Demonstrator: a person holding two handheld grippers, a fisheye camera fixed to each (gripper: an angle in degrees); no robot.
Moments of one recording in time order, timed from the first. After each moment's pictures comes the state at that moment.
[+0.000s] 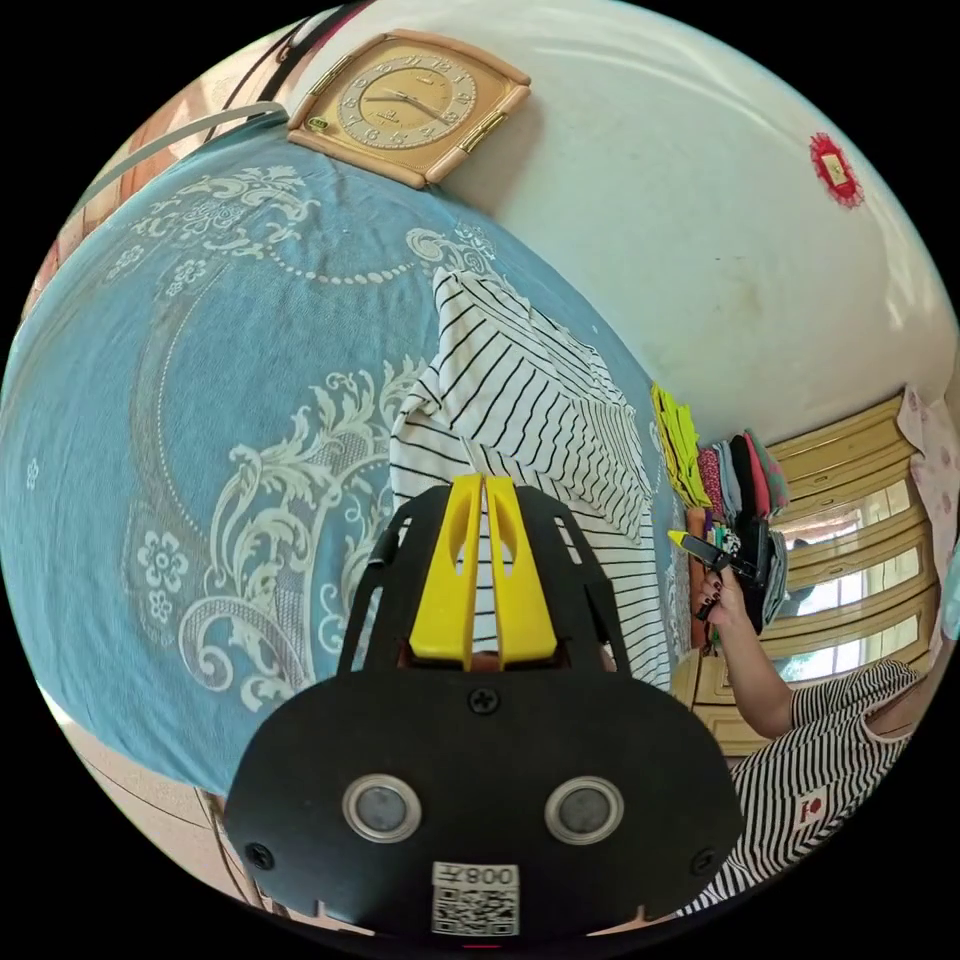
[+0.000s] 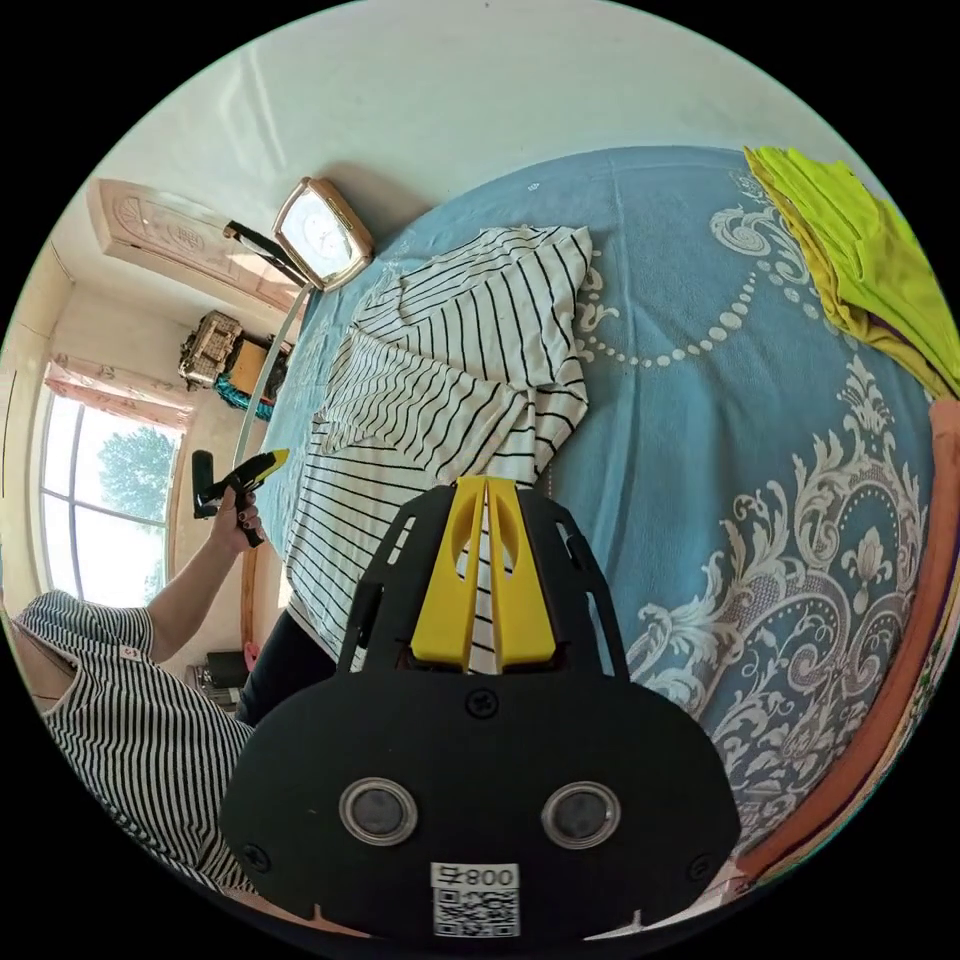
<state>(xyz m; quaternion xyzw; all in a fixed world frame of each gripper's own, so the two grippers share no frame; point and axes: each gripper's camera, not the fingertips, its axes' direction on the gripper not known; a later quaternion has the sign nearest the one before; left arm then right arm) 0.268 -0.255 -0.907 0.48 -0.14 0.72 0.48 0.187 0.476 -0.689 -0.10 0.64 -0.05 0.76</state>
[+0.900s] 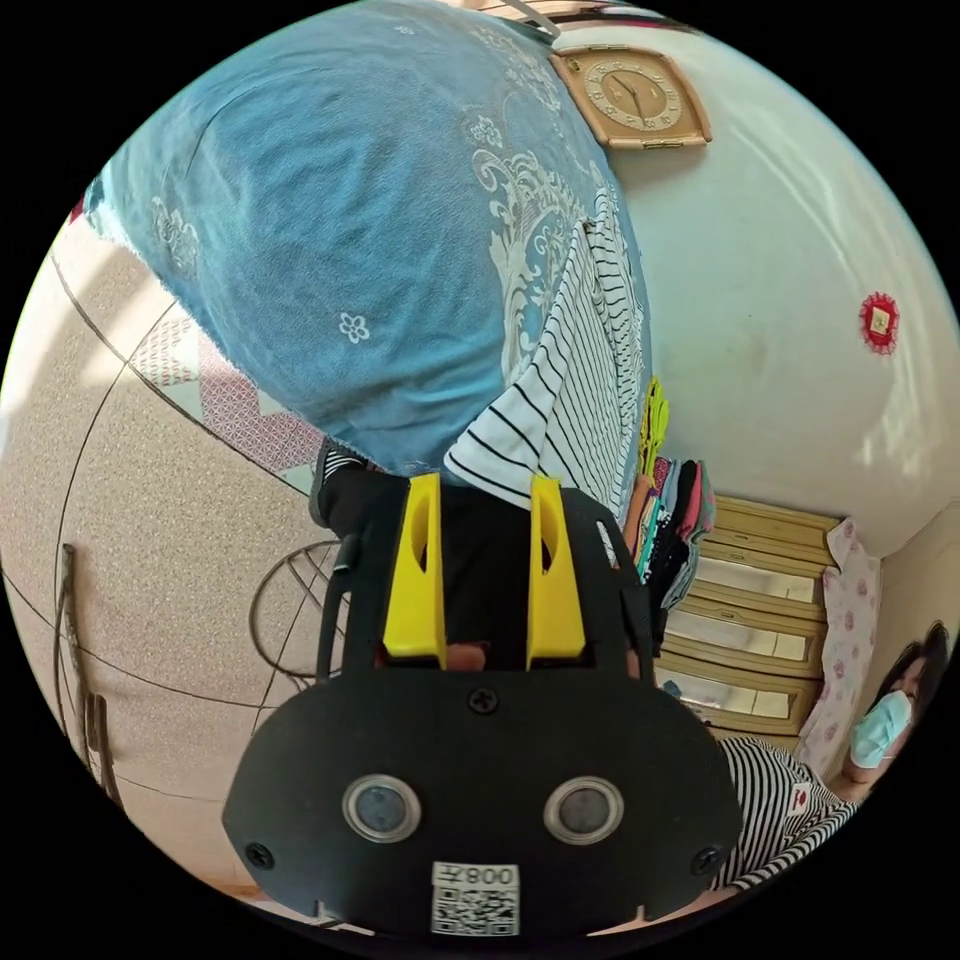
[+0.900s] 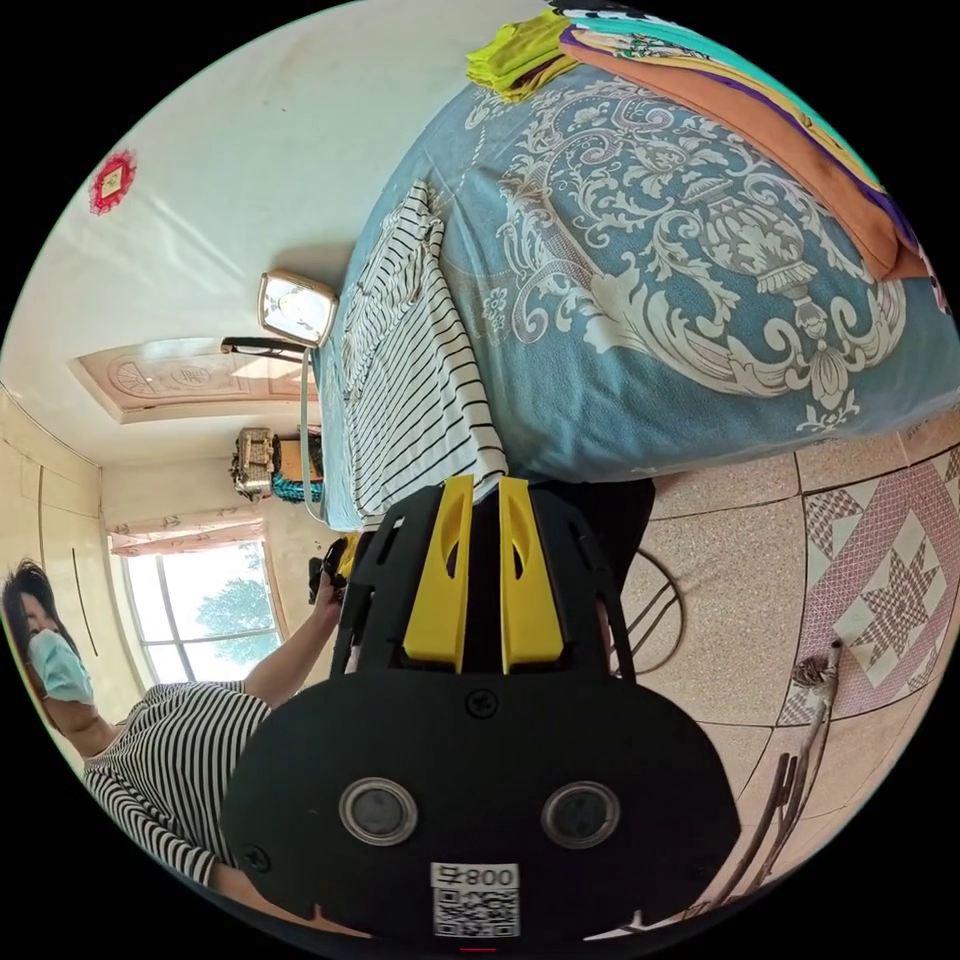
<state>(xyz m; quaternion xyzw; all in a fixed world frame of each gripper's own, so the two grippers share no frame) -0.110 -0.393 -1.069 0.38 -0.03 0.64 0.67 0.042 0.842 -0.885 0.07 0.54 0.12 0.83</state>
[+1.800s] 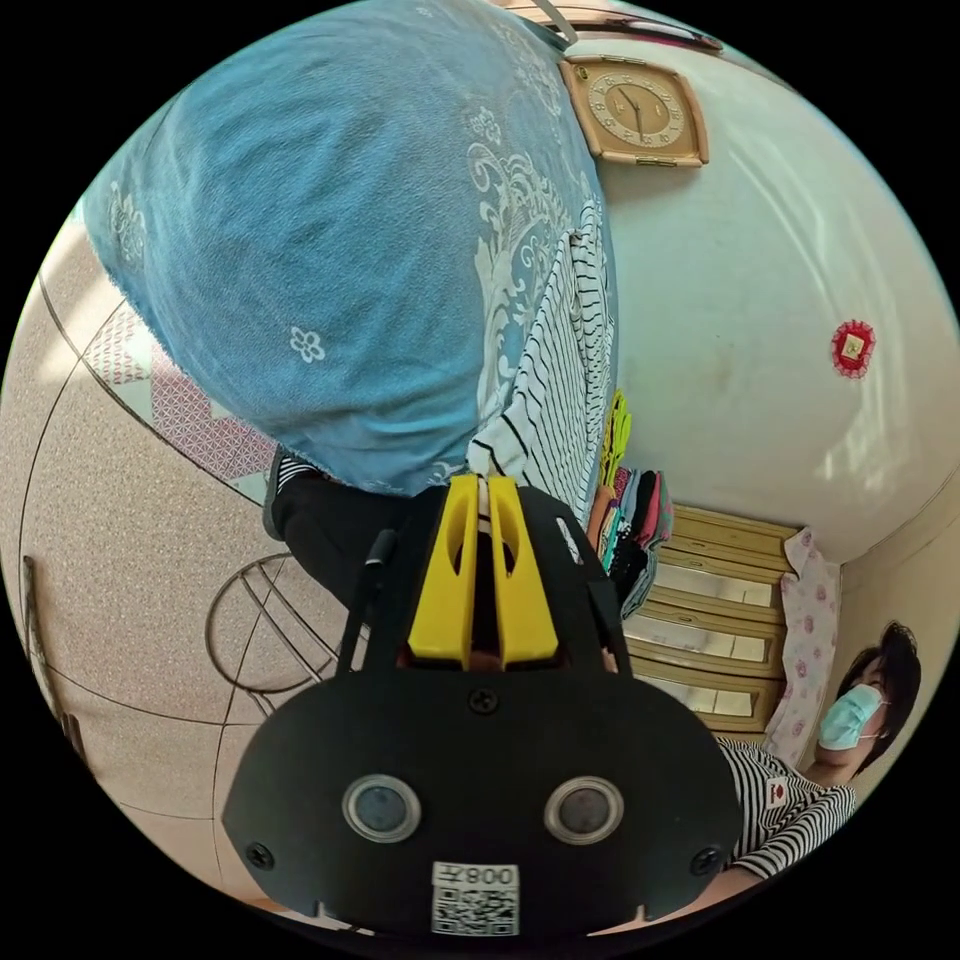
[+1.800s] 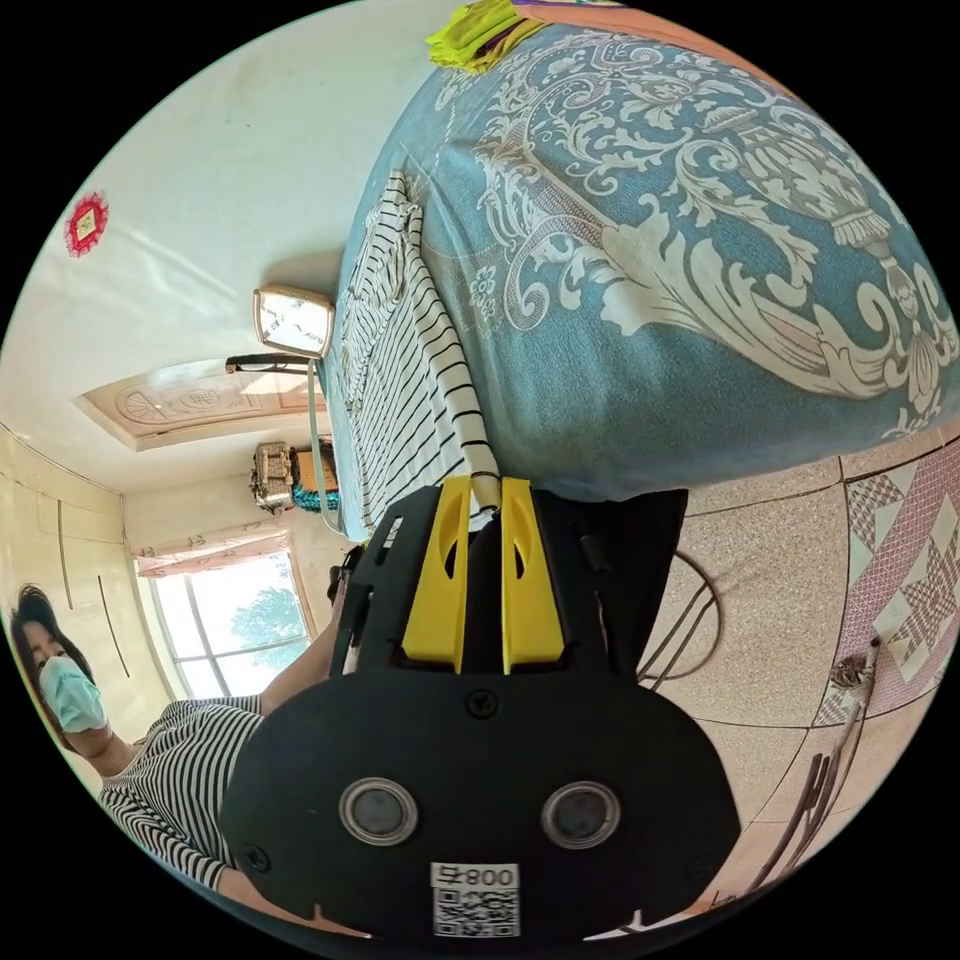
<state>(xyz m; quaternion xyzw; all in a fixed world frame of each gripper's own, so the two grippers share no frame) -0.214 -0.365 -1.137 0.34 0.03 0.66 0.67 0.009 0.910 -0.909 0.08 0.49 0.15 0.85</state>
